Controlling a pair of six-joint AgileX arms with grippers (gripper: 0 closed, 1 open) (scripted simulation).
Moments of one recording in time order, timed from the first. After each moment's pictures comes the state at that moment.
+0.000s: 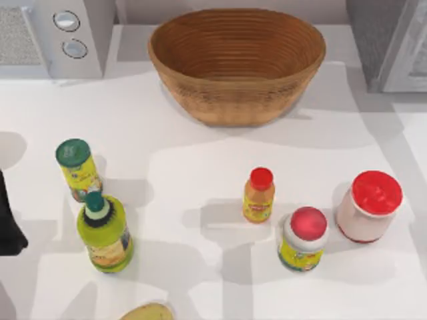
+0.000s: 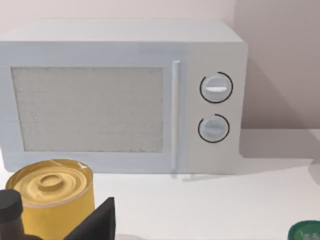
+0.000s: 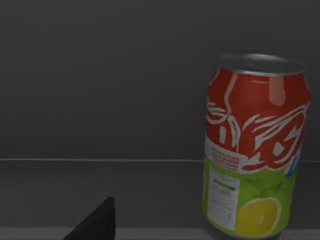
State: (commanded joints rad) left arm 0.00 0.00 0.00 0.00 0.00 0.00; right arm 0.17 1.57 1.82 -0.24 0.19 0.01
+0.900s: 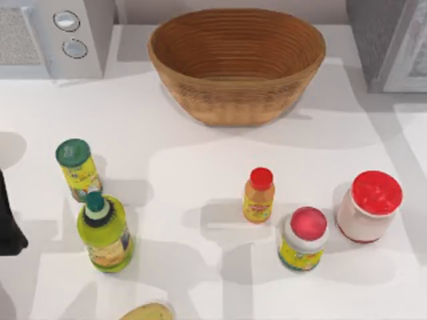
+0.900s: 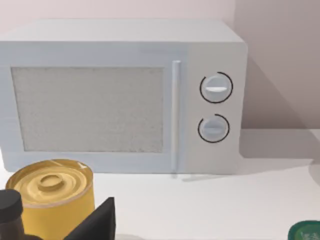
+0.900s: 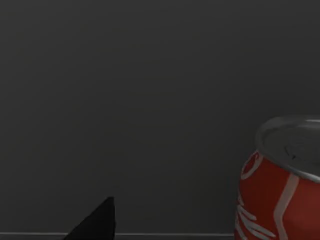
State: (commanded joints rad) left arm 0.00 0.00 0.00 0.00 0.00 0.00; right arm 0.14 1.80 2.08 -0.27 0.17 0.01
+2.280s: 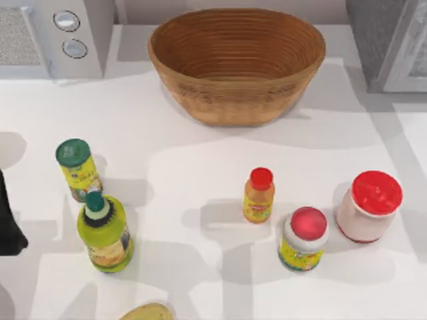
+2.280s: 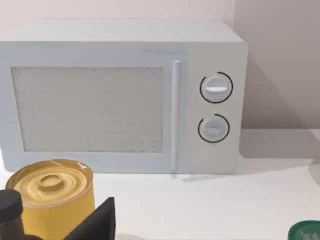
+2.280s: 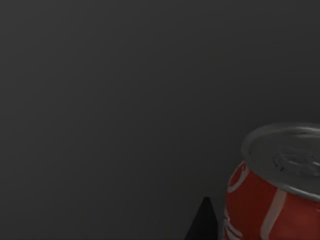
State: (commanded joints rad) left arm 0.00 0.00 0.00 0.00 0.00 0.00; right arm 0.14 1.82 2.10 -0.28 0.16 0.01
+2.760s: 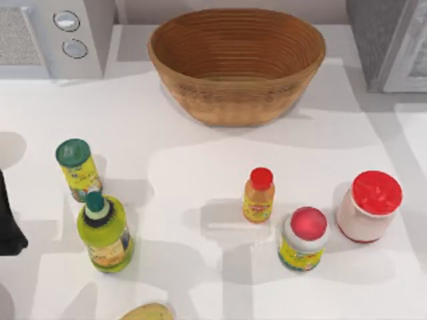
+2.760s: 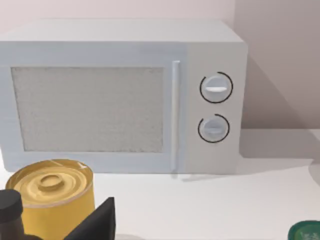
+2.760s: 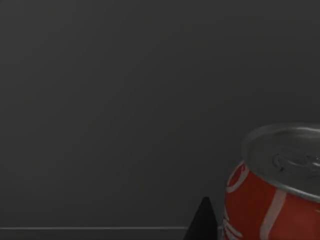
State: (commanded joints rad) left arm 0.00 0.00 0.00 0.00 0.00 0.00; right arm 0.16 1.74 2.08 -0.32 0.19 0.01
